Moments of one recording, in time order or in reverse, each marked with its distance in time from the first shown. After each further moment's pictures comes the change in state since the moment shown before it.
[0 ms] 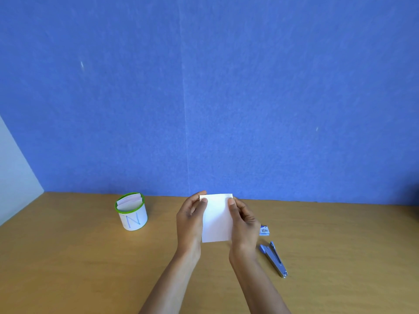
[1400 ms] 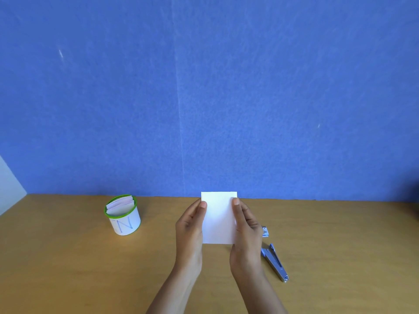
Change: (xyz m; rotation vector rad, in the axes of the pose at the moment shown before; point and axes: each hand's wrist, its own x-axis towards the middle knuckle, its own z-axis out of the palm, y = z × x) left_hand -0.004 0.000 0.003 -0.070 -0.123 -0.065; right_hand 0.003 -0.007 0.000 0.032 -0.102 0.044
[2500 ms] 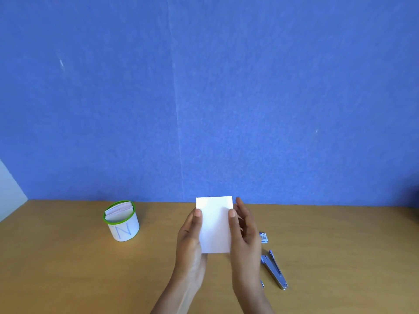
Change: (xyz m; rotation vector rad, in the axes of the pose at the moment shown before) left_hand -0.010 0.003 0.005 -0.164 -0.145 -0.045; right_hand -0.009 0.001 -0.008 -0.229 -0.035 -0.249
